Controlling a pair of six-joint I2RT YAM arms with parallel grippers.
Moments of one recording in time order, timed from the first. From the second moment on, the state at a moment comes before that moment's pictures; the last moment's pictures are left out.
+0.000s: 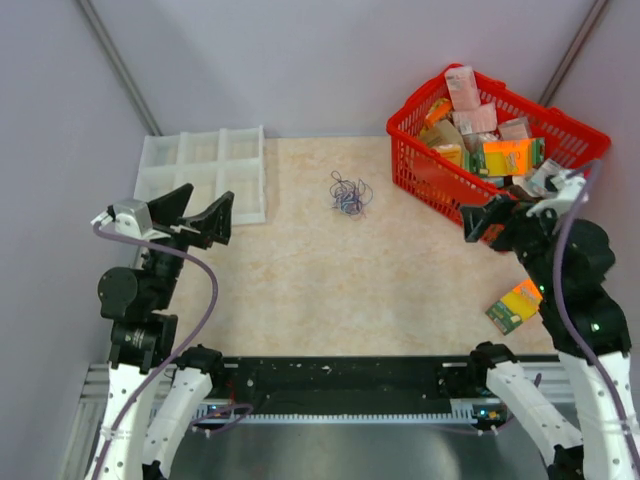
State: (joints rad) left arm -0.17 0.49 0.84 0.06 0.16 -0.32; right arm 0.23 0.58 1.17 -0.68 0.10 0.26
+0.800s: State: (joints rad) left arm -0.20 0.48 0.81 0.05 0.12 -0.32; right arm 0.66 2.07 1.74 -0.37 0.31 0.66
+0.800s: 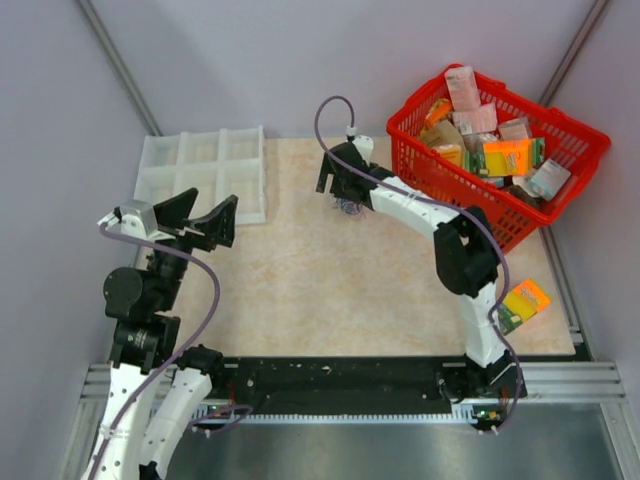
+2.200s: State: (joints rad) left arm -0.63 1.39 1.11 -0.33 0.54 -0.41; right arm 0.62 1.36 0.67 0.03 -0.38 0.32
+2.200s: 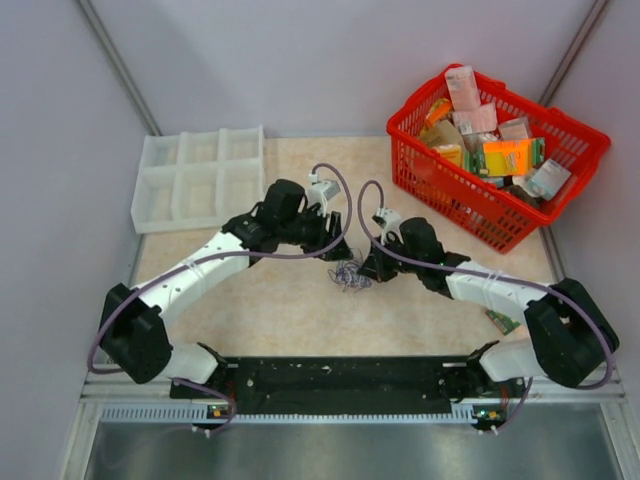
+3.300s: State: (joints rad) left arm -0.73 1.44 1.06 -0.24 0.36 -0.42; right arm 0.58 1.18 0.42 0.43 -0.55 0.43
